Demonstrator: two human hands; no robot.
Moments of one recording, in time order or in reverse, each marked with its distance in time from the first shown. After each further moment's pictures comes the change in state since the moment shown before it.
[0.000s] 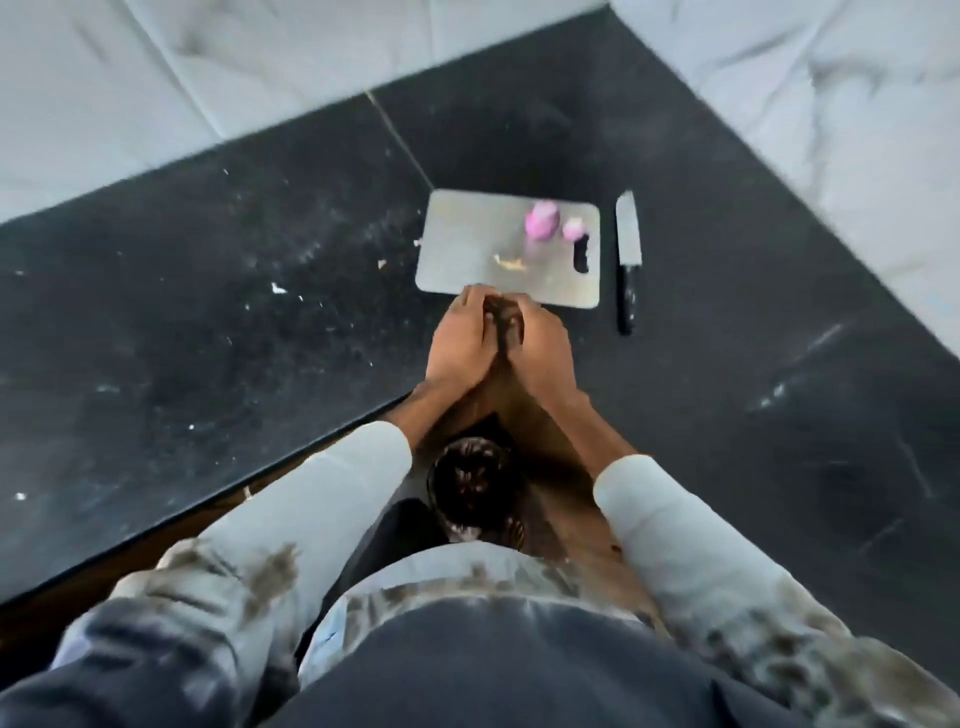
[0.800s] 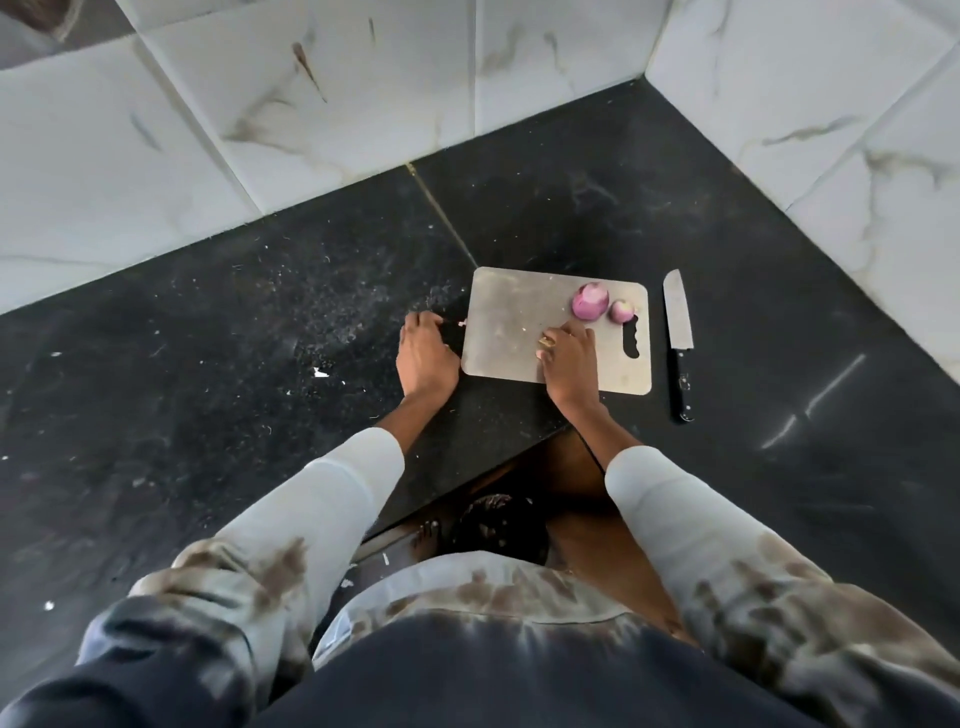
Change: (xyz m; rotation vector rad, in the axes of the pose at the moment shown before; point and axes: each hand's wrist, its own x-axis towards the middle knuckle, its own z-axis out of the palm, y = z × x) left_hand 0.112 -0.100 -0.068 0.164 0.161 -0.372; right_hand 0.128 0.021 0.058 -0.297 -0.009 0.142
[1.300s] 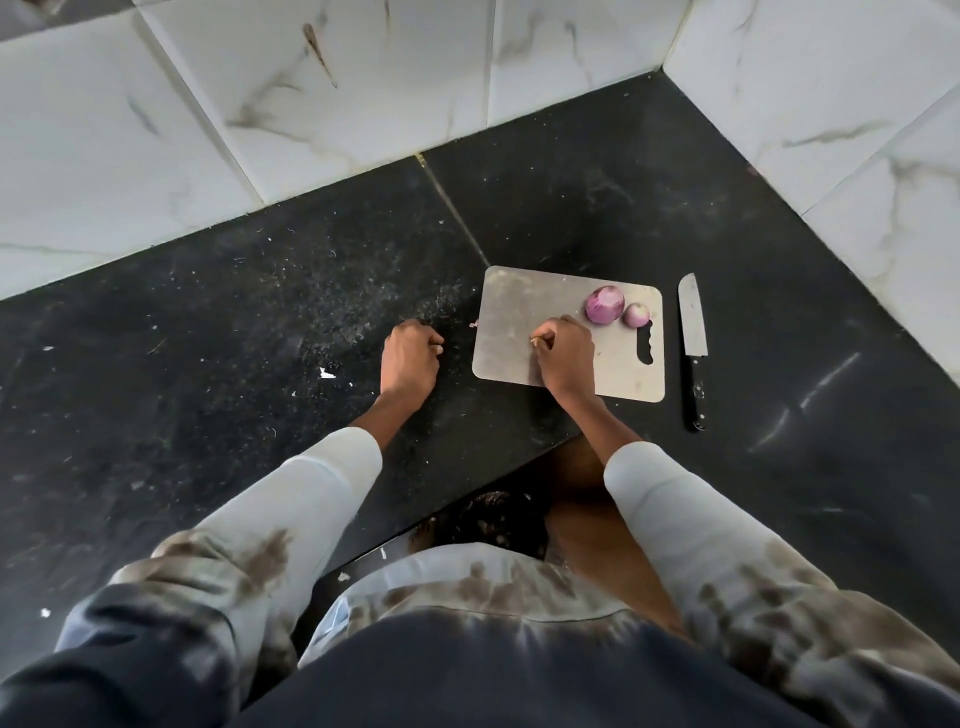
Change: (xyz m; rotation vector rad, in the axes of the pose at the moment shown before) left_hand 0.027 -0.050 -0.011 0.027 -0.084 0.148; right_hand 0.021 -0.033 0.004 0.120 0.008 0.068
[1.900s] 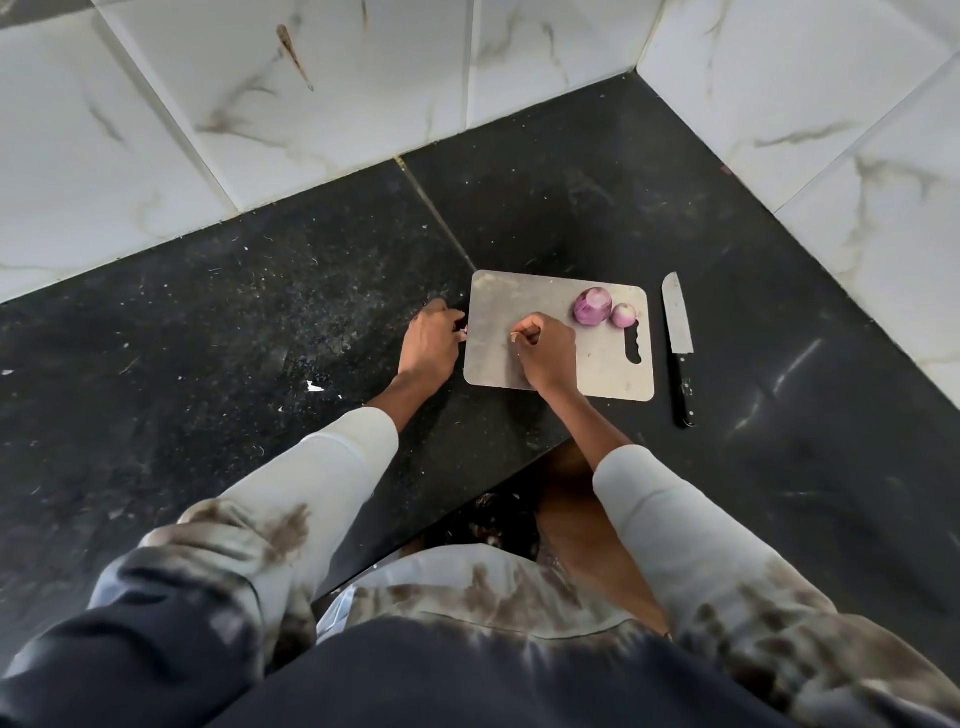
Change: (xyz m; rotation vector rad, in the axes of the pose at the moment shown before) left_hand 0.035 0.033 0.017 -0.006 -0.119 0.139; right_hand -0.004 -0.030 -0.007 0.140 -0.018 0.163
